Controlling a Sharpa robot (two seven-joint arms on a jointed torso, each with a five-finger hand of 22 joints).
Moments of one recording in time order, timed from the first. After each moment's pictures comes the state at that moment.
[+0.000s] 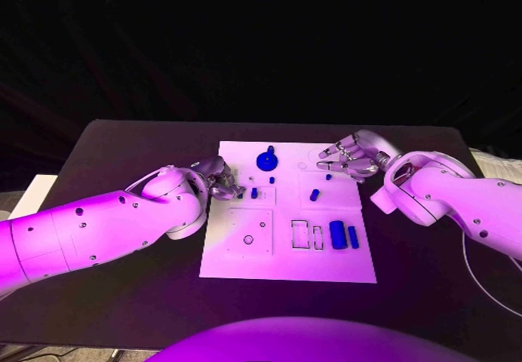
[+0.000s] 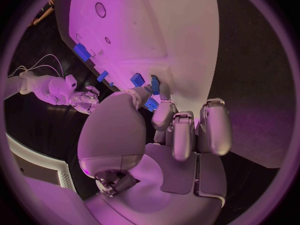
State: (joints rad) left arm 1.09 -0.77 -0.02 1.58 -1.36 -0.32 -0.59; left_hand 1.24 -0.24 0.62 0.20 0.04 1.00 0.02 0.58 0.70 1.39 -0.06 1.22 1.13 1.46 -0.10 1.57 1.31 0.05 1.46 0.01 1.39 1.31; right arm 1.03 -0.91 0.14 1.57 -1.04 -0.32 -0.08; right_hand 1.36 -0.05 0.00 0.26 0.24 1.02 0.13 0.07 0.07 1.28 0.05 0.89 1.04 1.46 -0.02 1.43 1.31 0.12 1.23 0.09 1.18 0.91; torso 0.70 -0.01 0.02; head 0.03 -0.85
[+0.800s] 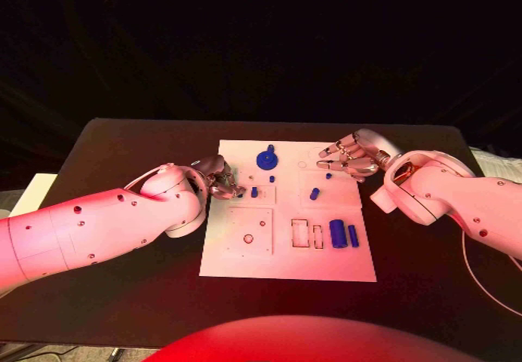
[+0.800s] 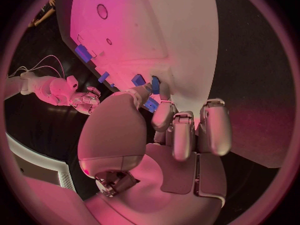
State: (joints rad) left arm 1.10 -0.78 -0.01 1.58 -1.36 -0.30 -0.59; left_hand 1.27 -0.25 0.58 0.16 0.04 1.02 0.02 0.59 0.67 1.39 -0.06 1.22 1.13 1.47 -0.10 1.57 1.31 0.05 1.46 0.01 1.39 1.31; right arm 1.03 -0.91 0.14 1.56 -1.04 -0.32 -0.08; right_hand 1.36 -0.05 -0.01 0.26 0.24 1.02 0.13 0.07 0.07 1.28 0.05 0.89 1.04 1.46 -0.02 1.43 1.31 0.12 1.23 0.09 1.18 0.91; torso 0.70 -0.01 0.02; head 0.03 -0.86
